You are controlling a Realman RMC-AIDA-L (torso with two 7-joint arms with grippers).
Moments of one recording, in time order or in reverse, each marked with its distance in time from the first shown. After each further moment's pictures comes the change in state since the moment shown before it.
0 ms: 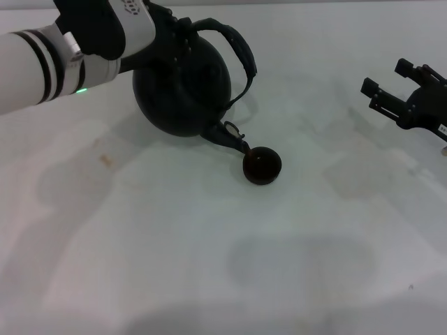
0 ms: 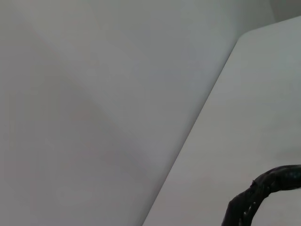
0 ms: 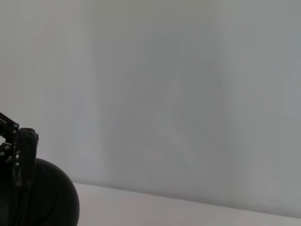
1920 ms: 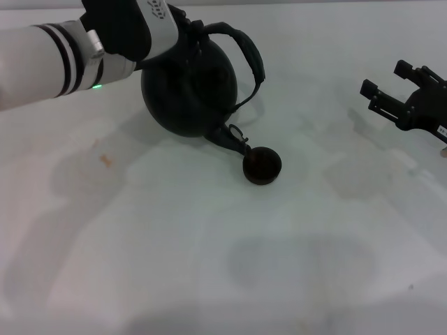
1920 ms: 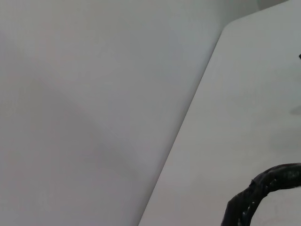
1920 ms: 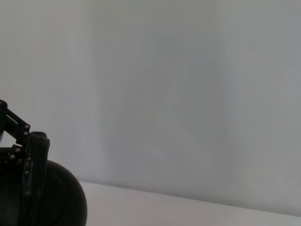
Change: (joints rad) left arm -0.058 -0.001 0.029 -0.030 0.080 0.001 -0.036; right arm 0.003 0.000 0.000 0.008 0.000 -0.001 -0.007
